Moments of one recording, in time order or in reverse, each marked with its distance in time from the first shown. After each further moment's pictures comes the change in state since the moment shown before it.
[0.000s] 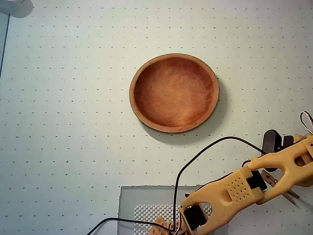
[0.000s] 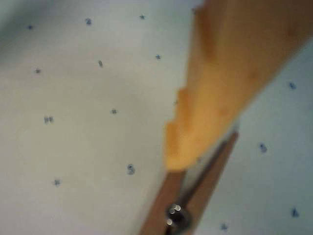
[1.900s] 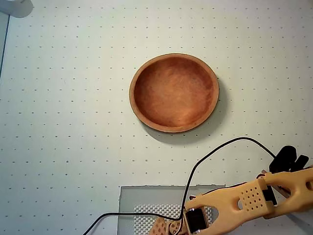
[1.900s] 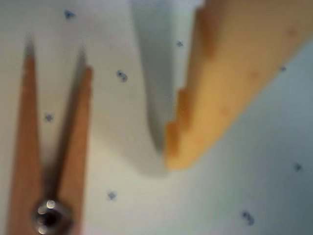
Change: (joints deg) arm 10.1 -11.2 0.2 0.1 16.8
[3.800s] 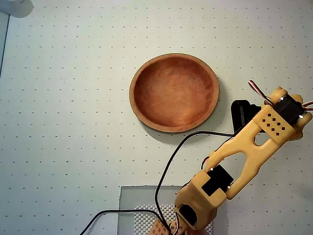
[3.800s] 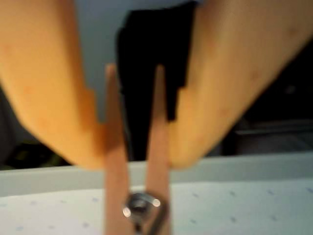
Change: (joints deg) arm -31.0 43.9 0.3 -0.1 -31.6
